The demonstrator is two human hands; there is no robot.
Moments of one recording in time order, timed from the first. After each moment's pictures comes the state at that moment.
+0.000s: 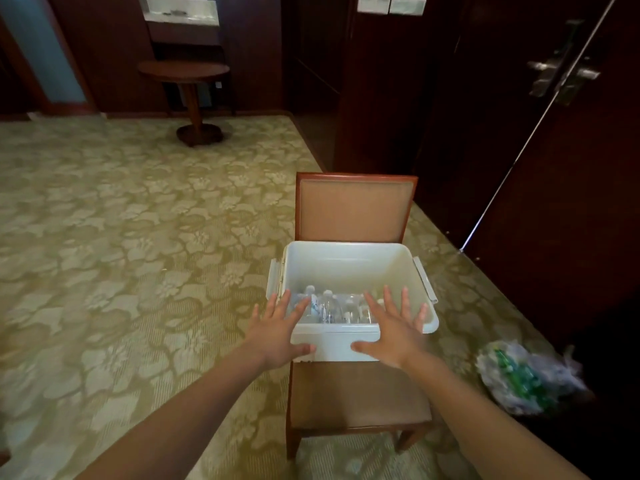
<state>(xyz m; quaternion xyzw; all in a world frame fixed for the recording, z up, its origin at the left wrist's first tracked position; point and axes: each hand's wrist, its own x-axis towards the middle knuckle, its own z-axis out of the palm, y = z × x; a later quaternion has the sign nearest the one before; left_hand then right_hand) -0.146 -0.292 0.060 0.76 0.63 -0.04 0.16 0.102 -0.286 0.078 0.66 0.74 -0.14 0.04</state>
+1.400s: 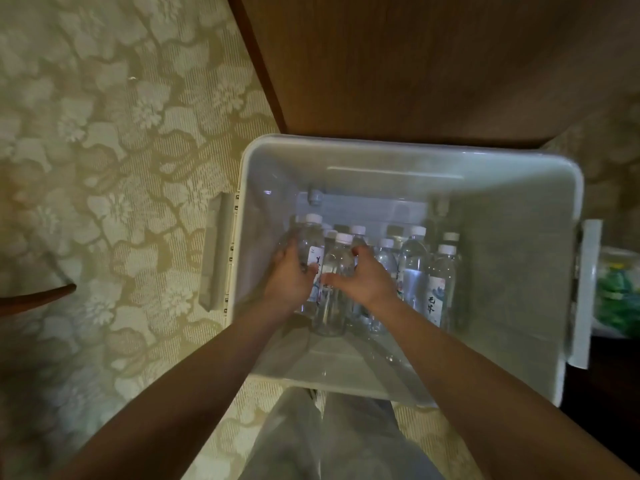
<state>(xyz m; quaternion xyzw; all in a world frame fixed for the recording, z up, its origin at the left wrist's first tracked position) -0.095 -0.020 -0.205 0.39 0.78 0.07 0.47 0.064 0.013 -0.195 0.65 0.49 -0.58 0.07</state>
